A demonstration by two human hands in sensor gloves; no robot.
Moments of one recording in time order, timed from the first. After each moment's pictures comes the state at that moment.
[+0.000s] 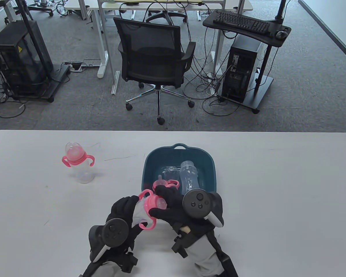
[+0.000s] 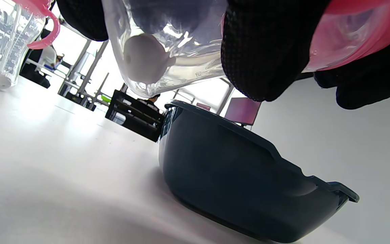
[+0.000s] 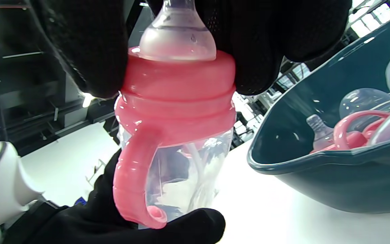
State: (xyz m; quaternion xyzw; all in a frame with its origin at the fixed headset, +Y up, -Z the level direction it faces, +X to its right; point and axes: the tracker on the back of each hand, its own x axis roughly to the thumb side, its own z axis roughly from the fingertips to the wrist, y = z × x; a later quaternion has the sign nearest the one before) left_hand -0.190 -0.716 -0.306 0.09 -0.09 0.25 0.96; right_hand 0.035 -0.642 -0.343 0.27 -0.02 0.88 0.40
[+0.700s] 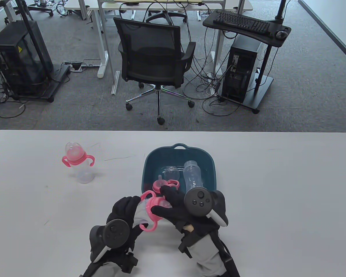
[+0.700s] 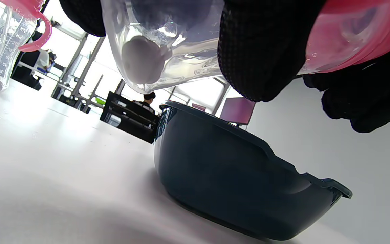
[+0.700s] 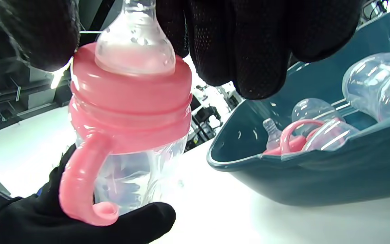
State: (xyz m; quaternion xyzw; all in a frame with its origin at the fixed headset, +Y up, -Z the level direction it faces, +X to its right) left_hand -0.186 -0.715 -0.305 0.11 -0.10 0.24 0.96; right_hand 0.046 -0.642 -0.346 0.23 0.02 0.91 0.35
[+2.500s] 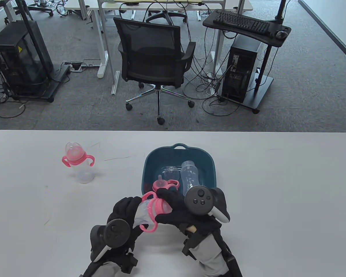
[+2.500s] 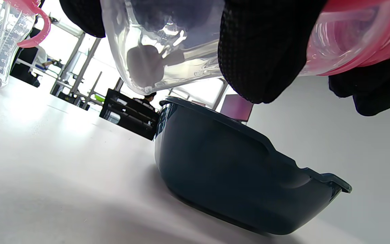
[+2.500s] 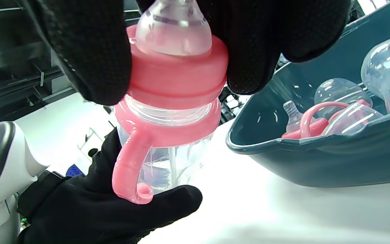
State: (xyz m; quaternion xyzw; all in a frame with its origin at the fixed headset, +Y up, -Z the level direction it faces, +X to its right) left_hand -0.186 -0.718 -0.306 0.10 -0.11 0.24 0.96; right_hand 0.046 -0.636 -0.345 0.28 0.04 0.89 0.35
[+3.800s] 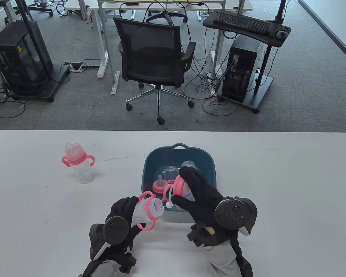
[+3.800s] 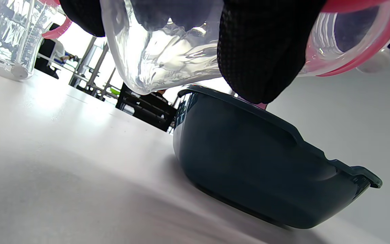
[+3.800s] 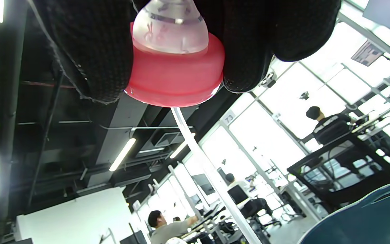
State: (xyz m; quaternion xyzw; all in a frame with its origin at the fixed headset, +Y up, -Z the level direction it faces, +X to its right) left_hand -0.191 -0.720 -0.309 0.08 -0.08 0.24 0.97; right_hand 0.097 -0.589 -0.317 0.25 -0.23 0.85 0.40
